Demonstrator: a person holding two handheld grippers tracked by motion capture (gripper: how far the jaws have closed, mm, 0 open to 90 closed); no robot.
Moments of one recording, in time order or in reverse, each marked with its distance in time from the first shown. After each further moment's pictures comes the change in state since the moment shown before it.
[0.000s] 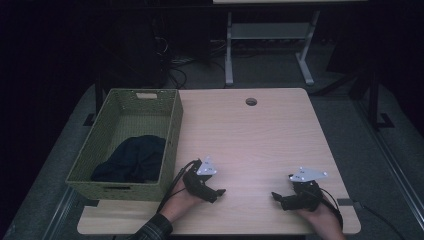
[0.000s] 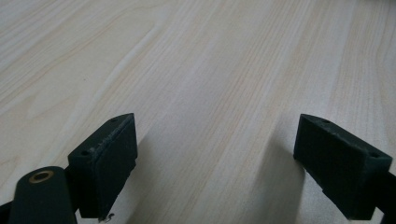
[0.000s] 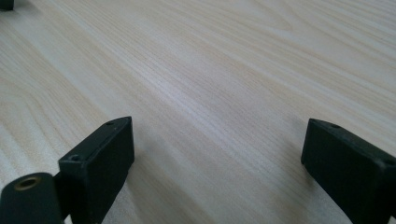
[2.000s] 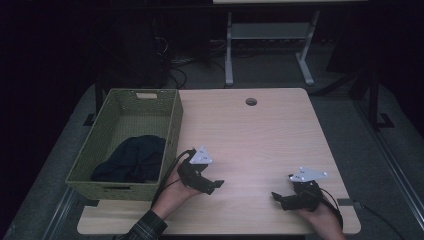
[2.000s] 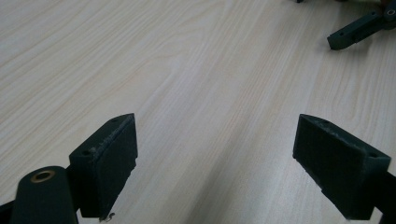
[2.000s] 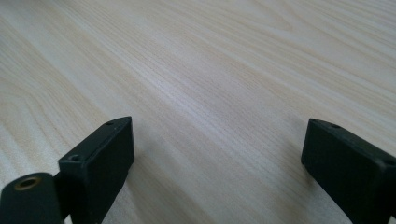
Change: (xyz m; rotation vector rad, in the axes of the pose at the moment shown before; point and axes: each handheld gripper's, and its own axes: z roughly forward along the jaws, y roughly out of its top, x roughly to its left) left arm 0.003 0.030 -0.037 -0.047 0.001 -0.032; right arm 0.000 0.000 0.000 0.002 0.001 0.005
